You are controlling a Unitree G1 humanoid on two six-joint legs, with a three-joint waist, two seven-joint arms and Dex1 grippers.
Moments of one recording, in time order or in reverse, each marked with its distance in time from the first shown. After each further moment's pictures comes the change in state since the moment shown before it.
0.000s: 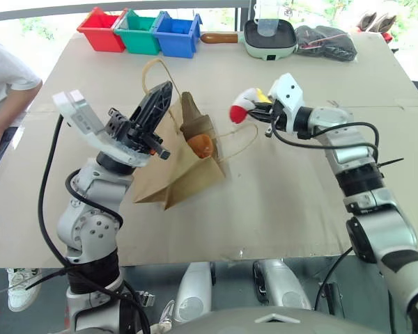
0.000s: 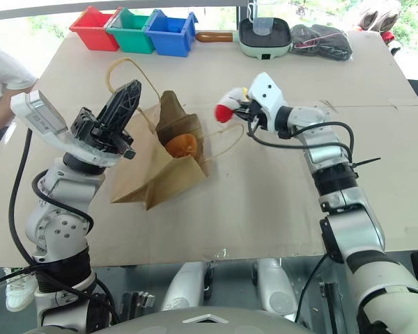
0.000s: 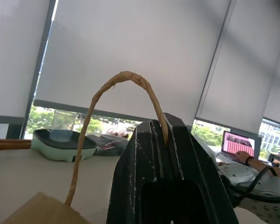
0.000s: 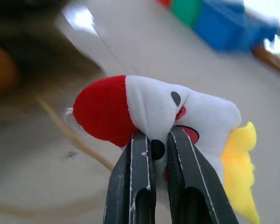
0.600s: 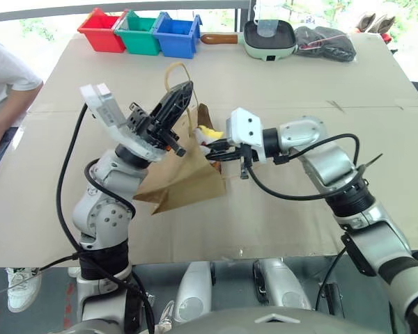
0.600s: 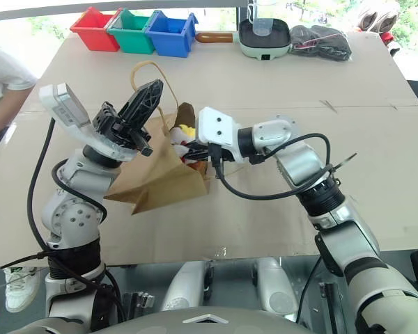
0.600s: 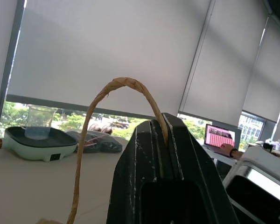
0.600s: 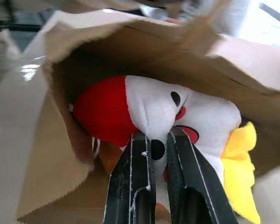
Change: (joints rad) left arm -0.037 -0.029 -0.080 0.045 0.062 -0.010 -0.024; right arm -0.016 0.072 0.233 -0.090 0.019 -0.016 0.203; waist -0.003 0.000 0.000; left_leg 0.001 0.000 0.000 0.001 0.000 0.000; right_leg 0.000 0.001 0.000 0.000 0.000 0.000
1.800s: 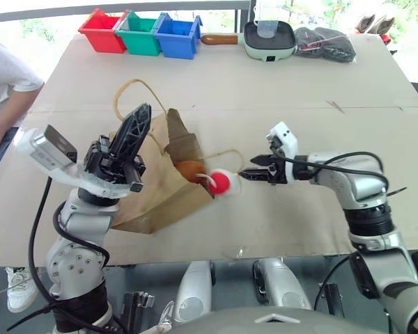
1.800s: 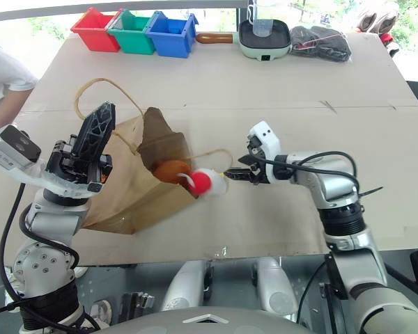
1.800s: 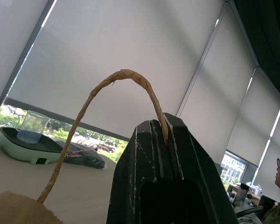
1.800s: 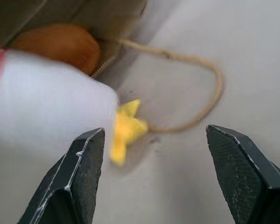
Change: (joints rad) left arm 0.290 0.027 0.165 -0.165 -0.345 0.000 -0.028; right arm 0.230 0.015 -0.307 -0.096 0.201 0.865 -0.339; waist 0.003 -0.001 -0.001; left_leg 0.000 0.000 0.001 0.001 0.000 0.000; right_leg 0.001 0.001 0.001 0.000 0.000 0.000
